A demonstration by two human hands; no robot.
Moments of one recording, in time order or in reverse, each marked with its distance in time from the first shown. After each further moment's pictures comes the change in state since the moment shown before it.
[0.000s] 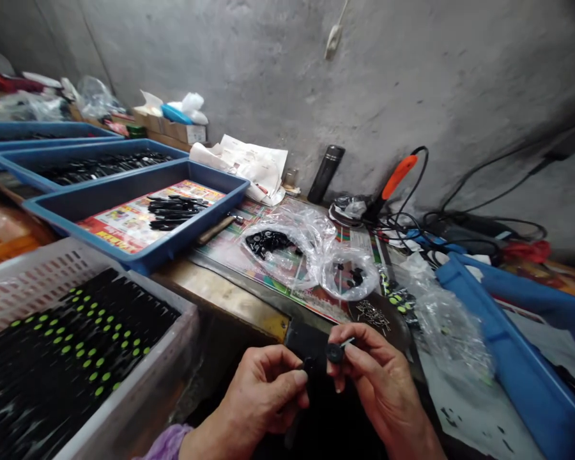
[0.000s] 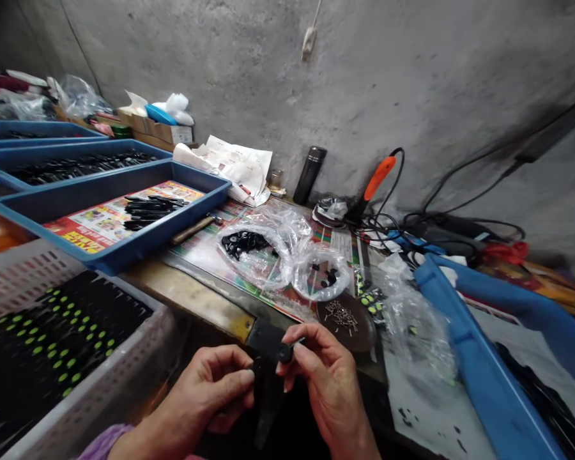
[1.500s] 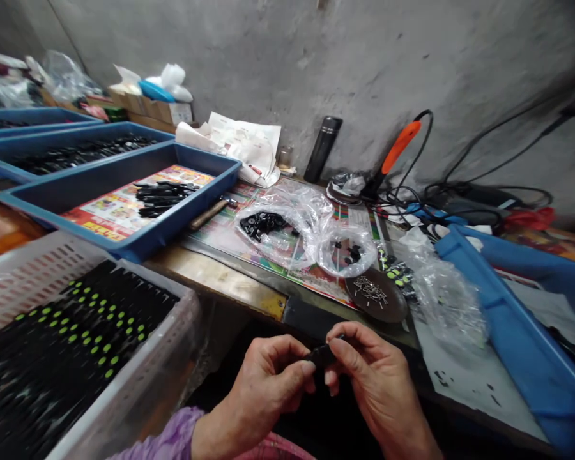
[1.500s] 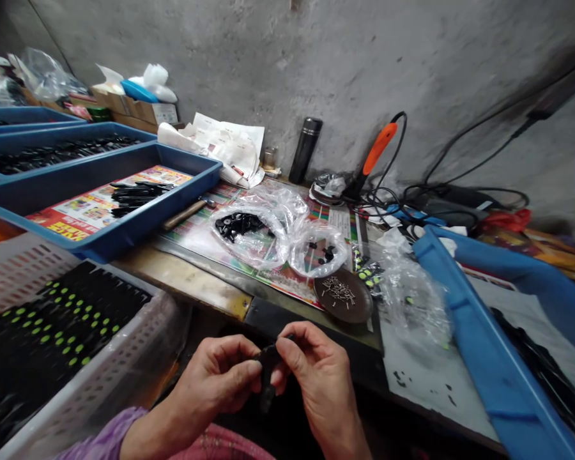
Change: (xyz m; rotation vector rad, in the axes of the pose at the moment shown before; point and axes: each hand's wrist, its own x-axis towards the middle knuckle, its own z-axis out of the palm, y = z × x) left_hand 0.000 -0.025 0.002 0.114 -0.030 0.087; right_hand -0.026 0.011 0.008 -0.089 0.156 0.132
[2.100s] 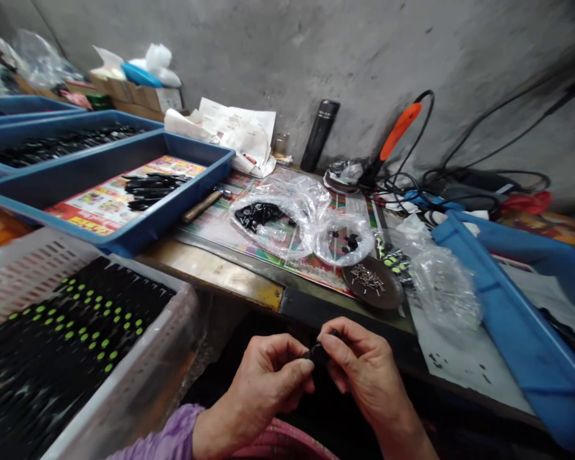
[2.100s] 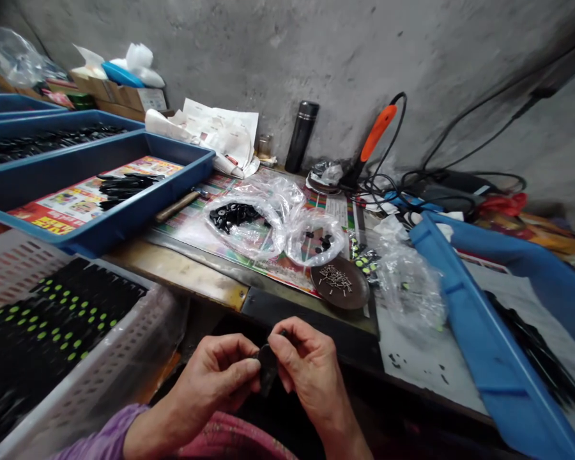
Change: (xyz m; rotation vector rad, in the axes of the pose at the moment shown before) left_hand -0.004 0.005 0.007 -0.007 0.022 -0.130; right_hand -0.006 0.002 0.000 -0.217 -0.044 0.000
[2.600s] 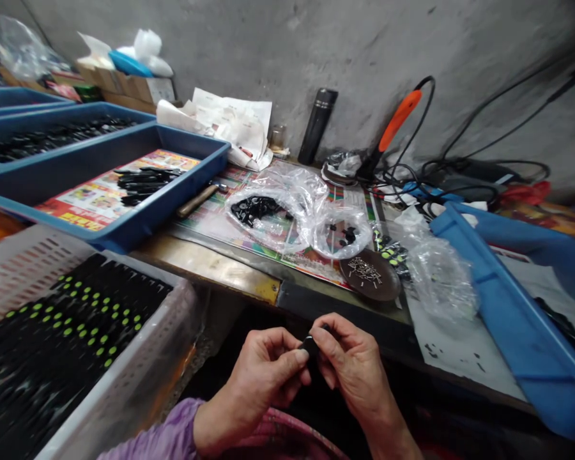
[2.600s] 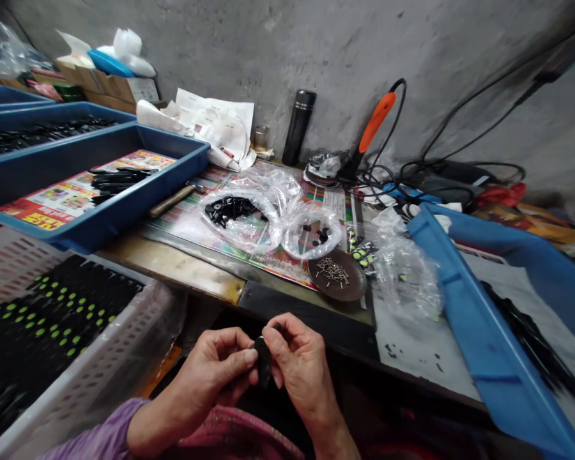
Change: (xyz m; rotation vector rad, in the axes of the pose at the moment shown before) left_hand 0.001 -0.006 -0.001 -0.037 0.044 -0.062; right_hand -0.001 0.016 0.007 0.057 -0.044 -0.027
